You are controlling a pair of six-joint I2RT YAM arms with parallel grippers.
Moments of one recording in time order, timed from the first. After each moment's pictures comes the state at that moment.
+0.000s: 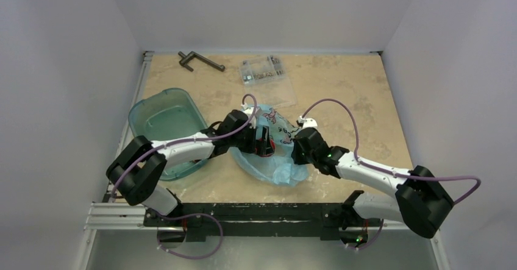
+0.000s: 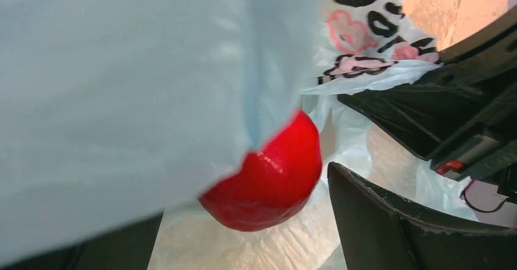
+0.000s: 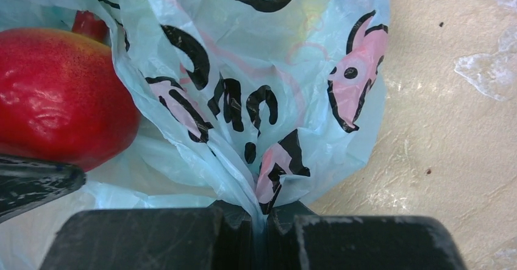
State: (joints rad) left arm -0.75 1.55 0.76 0.07 0.25 -0.58; right arm 0.75 1.19 0.51 -0.17 0.21 0.58
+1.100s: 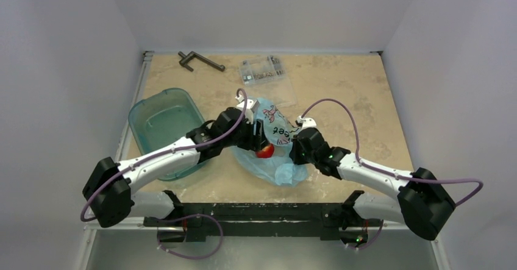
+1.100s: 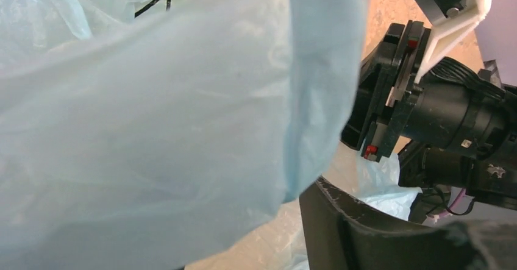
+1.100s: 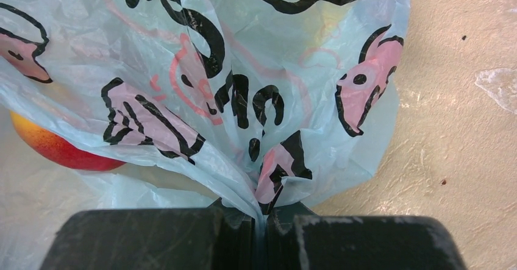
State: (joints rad) left arm -0.84 1.27 0.85 -0.18 0.04 -0.55; right arm 0.75 1.16 0.50 -0.13 0.17 0.55
